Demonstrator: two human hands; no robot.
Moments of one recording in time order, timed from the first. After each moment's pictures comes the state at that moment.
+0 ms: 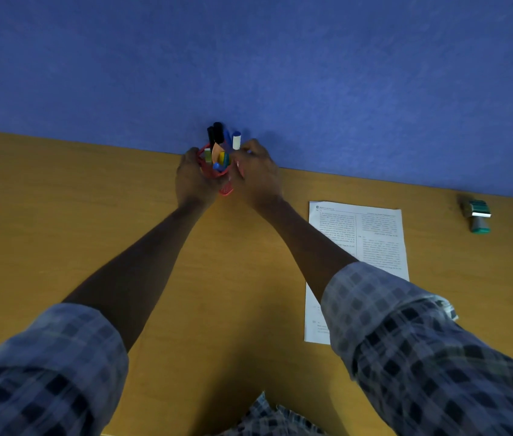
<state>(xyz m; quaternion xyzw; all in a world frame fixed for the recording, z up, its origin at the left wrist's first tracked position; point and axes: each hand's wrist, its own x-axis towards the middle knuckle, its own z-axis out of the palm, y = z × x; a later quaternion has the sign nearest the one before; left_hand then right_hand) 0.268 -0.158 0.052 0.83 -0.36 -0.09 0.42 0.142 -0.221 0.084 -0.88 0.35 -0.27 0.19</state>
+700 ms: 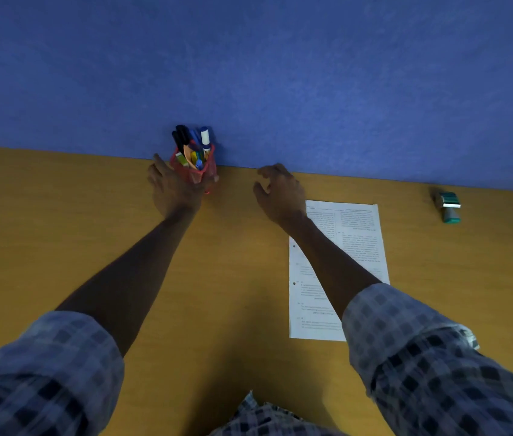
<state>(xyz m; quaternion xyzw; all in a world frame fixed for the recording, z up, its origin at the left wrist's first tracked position) 0.255 -0.160 0.042 0.90 -0.27 -0.06 0.34 0.062 -0.235 0.065 -0.83 0.46 -0.22 0.22</state>
